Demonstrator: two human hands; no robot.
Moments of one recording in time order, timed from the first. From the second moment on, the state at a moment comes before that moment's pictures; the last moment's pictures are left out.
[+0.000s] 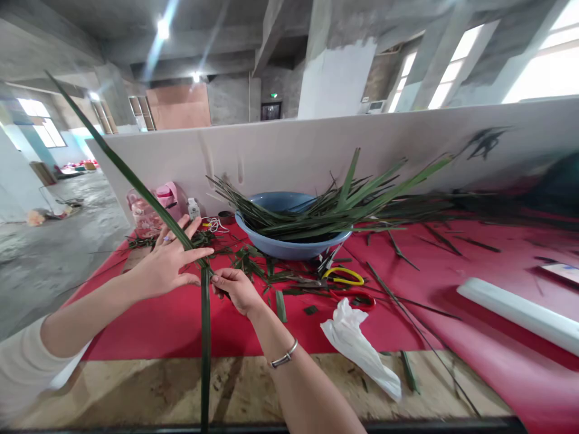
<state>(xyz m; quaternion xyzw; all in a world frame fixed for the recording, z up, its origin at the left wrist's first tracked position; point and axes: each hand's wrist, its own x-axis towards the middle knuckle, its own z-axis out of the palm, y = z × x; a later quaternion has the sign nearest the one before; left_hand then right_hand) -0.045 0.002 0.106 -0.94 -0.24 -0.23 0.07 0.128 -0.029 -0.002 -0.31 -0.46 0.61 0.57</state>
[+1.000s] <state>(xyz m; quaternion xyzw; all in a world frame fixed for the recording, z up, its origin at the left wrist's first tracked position) -0.031 -0.022 0.038 -0.73 -0.33 -0.55 -0.21 0.119 -0.030 0.003 -0.31 -0.35 0.63 0.63</state>
